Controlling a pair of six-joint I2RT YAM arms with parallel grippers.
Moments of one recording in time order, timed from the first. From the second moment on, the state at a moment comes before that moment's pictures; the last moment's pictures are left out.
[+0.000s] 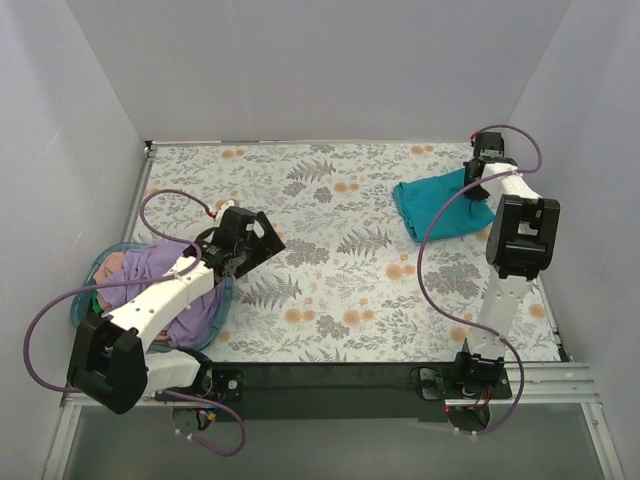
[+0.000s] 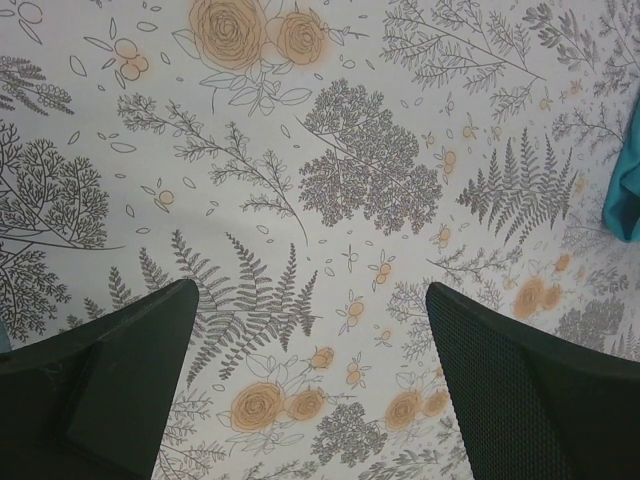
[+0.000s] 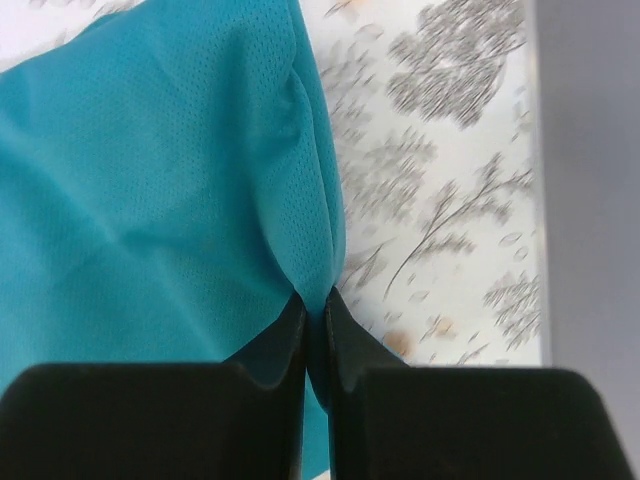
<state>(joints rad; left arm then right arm) -0.47 1.23 0.81 -0.42 -0.13 -0.92 -0.09 2.09 1.62 -0.49 0.19 -0.05</state>
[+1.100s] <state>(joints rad) -0.44 1.35 0.89 -0.41 -0.15 -0.91 -0.24 2.32 2.00 -0.57 0.14 0.10</state>
